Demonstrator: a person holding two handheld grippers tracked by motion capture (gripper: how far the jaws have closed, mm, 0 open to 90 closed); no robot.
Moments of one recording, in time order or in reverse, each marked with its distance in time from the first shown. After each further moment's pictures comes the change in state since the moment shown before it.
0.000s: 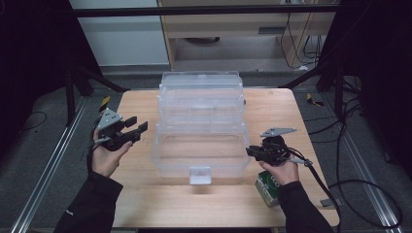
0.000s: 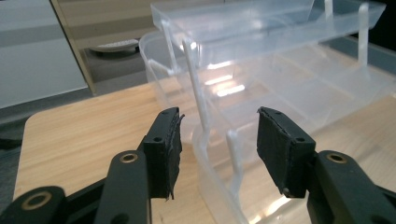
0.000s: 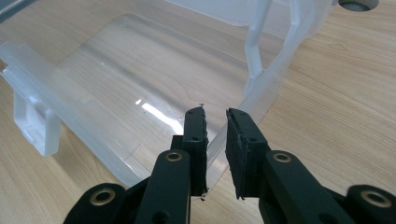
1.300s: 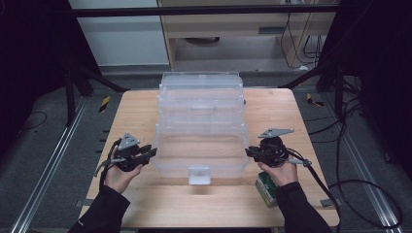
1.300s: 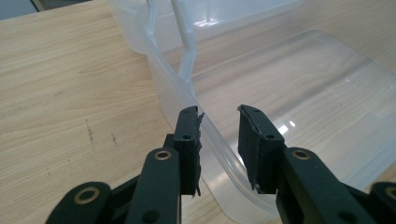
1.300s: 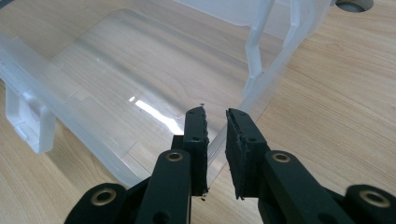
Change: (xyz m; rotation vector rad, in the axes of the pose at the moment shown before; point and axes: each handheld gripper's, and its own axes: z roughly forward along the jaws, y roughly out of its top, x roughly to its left) left arm -0.004 -0.069 -0.001 0.231 -0.018 0.002; right arm 0.006 0.001 0.000 0.010 -0.025 -0.019
